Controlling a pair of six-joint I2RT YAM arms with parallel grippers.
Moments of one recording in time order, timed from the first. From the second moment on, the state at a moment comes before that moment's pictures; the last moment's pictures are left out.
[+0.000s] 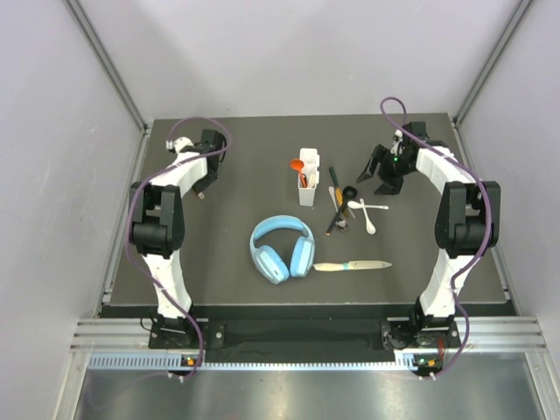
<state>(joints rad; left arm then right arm) -0.16 1.99 1.51 -0.68 -0.63 -0.91 0.02 1.93 1.47 -0.68 -0.45 0.48</state>
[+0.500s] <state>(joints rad) -0.09 2.10 1.62 -0.66 -0.64 -0.88 0.02 1.96 1.48 -0.69 -0.45 0.47</state>
